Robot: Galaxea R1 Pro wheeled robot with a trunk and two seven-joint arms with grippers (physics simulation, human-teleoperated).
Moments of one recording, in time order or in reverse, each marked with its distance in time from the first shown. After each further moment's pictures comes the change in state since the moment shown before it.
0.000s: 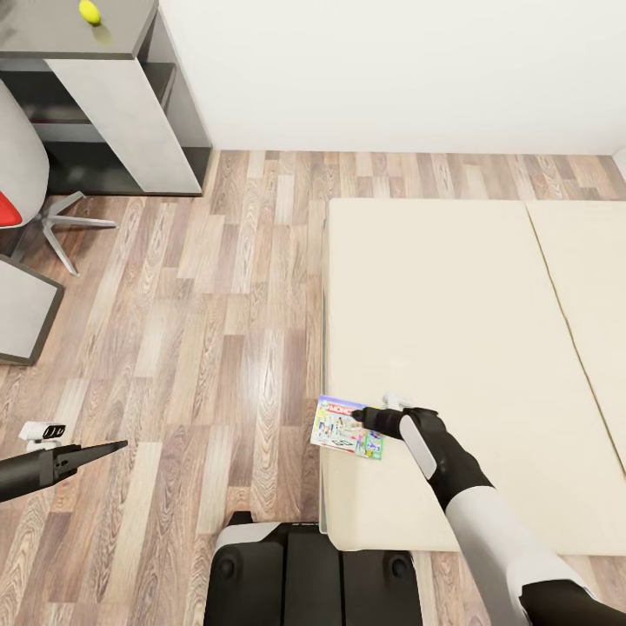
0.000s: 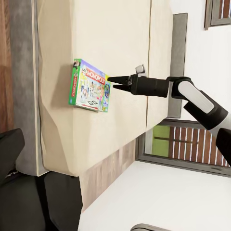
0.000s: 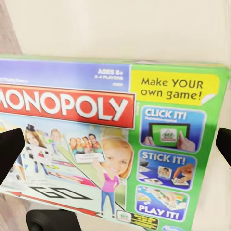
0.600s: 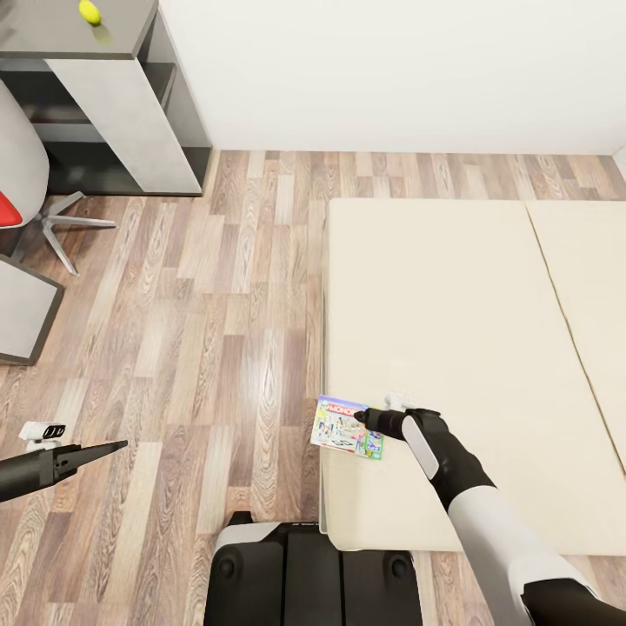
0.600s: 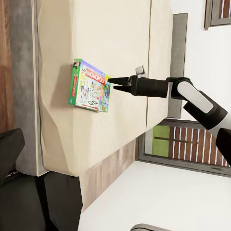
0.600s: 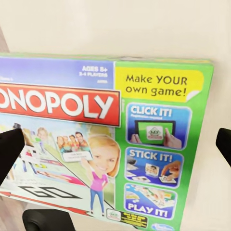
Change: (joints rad) left arm 0.000 0.000 0.000 0.000 0.000 0.000 0.000; right arm -0.002 -0.009 -0.002 0.013 -0.002 -0.001 -0.001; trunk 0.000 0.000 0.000
